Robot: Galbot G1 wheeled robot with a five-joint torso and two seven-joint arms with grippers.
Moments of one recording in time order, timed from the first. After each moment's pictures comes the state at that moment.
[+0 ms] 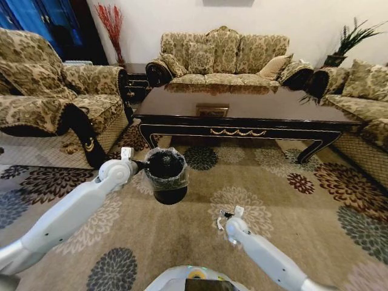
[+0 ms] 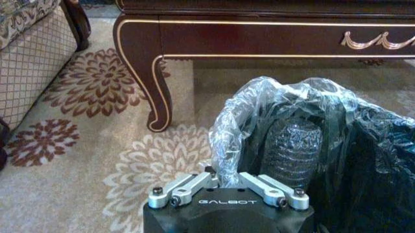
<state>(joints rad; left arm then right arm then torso) 0.67 -0.63 -0.06 -1.89 -1.39 0.71 -0.62 -0.86 1.16 -0.28 1.35 1.27 -0.13 0.85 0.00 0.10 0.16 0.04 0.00</state>
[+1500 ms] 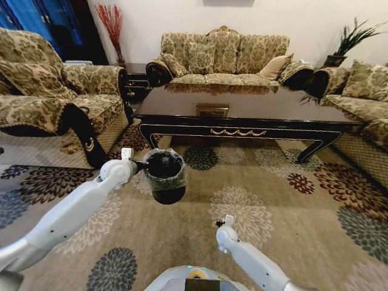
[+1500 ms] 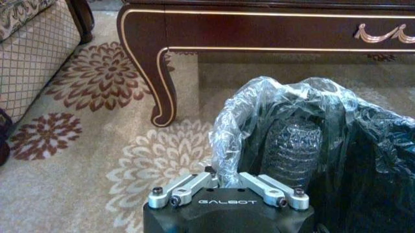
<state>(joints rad) 0.65 -0.65 -0.04 -1.83 -1.37 0.71 -0.59 -0.92 1.17 -0.31 1.28 1.17 -0.10 0.82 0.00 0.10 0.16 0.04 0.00</state>
